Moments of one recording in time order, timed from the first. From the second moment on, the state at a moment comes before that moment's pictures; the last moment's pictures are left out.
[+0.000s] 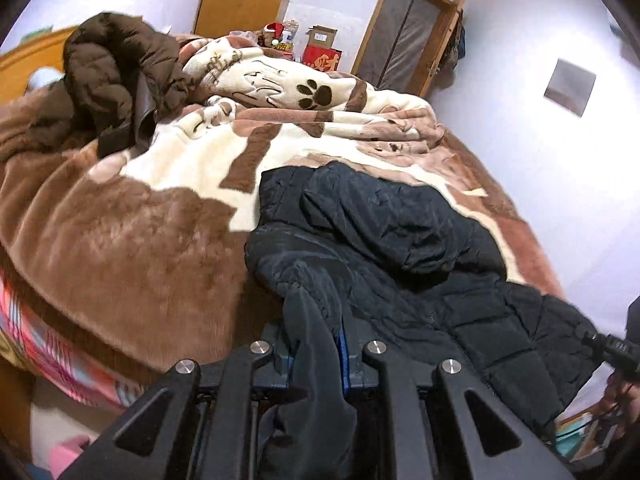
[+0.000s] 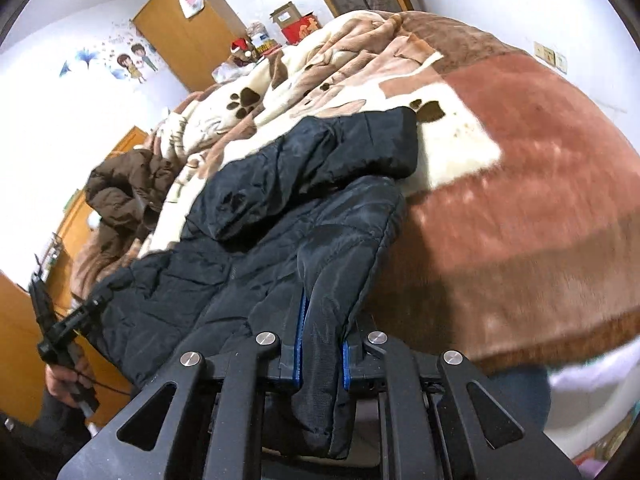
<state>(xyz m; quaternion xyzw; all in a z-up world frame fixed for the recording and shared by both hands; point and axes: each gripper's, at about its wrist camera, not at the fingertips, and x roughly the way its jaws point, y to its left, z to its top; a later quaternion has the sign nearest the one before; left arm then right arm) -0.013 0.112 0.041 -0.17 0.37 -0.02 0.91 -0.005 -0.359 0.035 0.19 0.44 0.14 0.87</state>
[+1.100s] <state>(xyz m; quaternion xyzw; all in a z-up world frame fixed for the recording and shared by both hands) 0.239 0.137 -0.003 -0.20 0.41 0.05 0.89 0.266 -0.346 0.012 0.20 0.47 0.08 0.86</state>
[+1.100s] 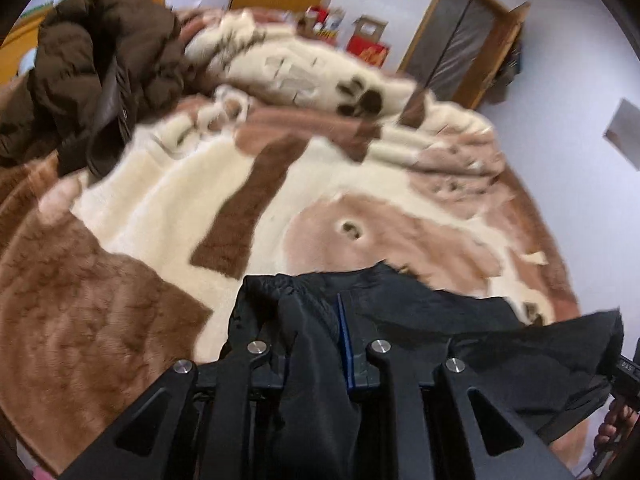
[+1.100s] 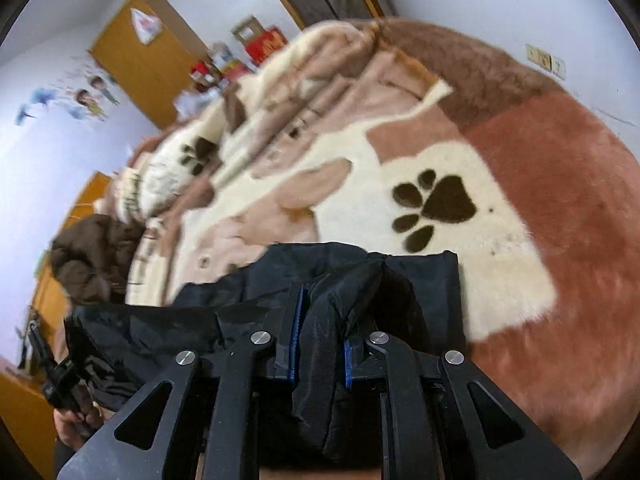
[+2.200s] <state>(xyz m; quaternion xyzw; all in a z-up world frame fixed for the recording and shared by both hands) 0.239 0.098 0.023 -0.16 0.38 0.00 0.91 0.258 -0.370 0.051 0.27 0.39 0.11 0.87</state>
